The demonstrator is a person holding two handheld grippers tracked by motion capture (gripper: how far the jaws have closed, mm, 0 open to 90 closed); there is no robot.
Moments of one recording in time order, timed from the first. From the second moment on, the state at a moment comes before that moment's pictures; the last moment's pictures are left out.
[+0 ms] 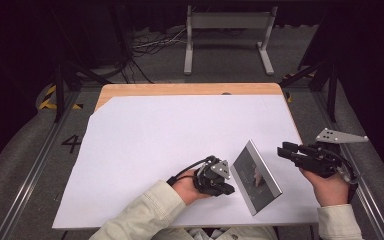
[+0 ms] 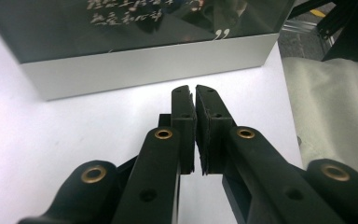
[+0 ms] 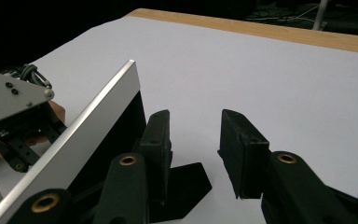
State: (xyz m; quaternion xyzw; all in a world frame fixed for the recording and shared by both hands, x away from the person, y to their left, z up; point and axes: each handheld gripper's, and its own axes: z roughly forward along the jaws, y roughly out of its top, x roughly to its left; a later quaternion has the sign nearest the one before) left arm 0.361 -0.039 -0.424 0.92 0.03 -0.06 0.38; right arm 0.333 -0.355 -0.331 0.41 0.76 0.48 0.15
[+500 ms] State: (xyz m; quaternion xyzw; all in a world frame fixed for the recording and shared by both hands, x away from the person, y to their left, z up) left arm 0.365 0.023 -0.423 0.92 0.07 -0.04 0.38; right arm 0.331 -0.343 -0.313 0.39 0.78 0.48 0.13
